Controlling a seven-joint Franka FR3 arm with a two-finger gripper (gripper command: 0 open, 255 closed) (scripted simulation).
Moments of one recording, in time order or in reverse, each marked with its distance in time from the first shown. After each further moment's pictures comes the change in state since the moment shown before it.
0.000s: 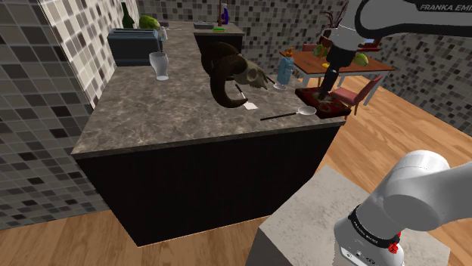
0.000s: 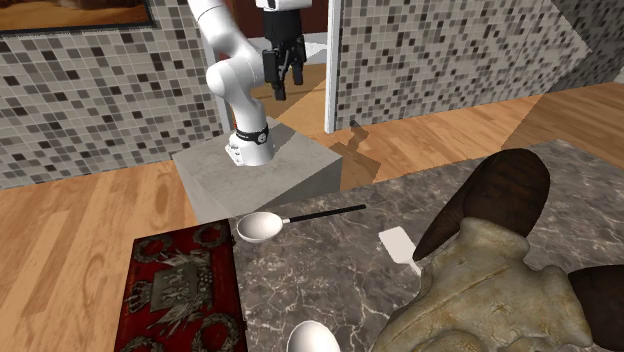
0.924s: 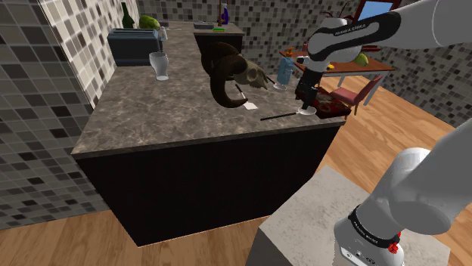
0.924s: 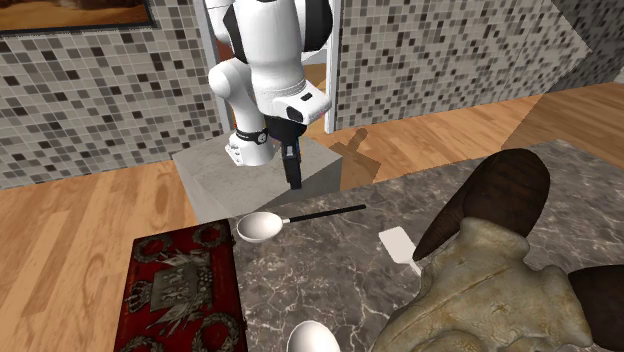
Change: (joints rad) arm 0.165 0.522 -0.357 0.154 0.144 0.279 -0.741
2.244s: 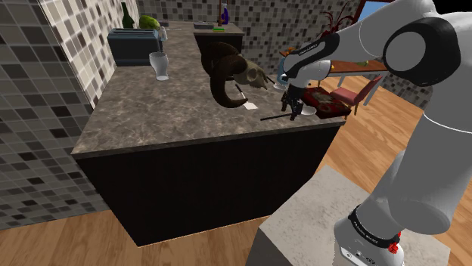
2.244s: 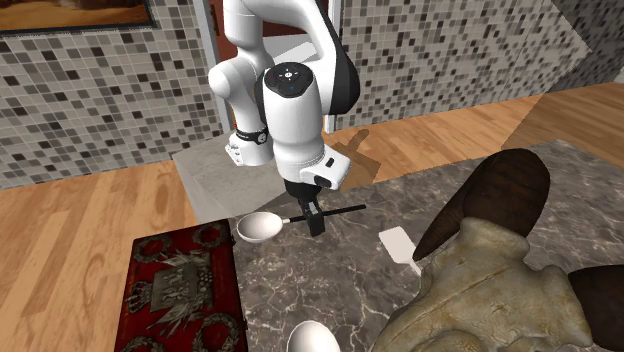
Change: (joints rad) arm -0.008 0.360 -0.011 0.108 0.261 0.118 -0.395
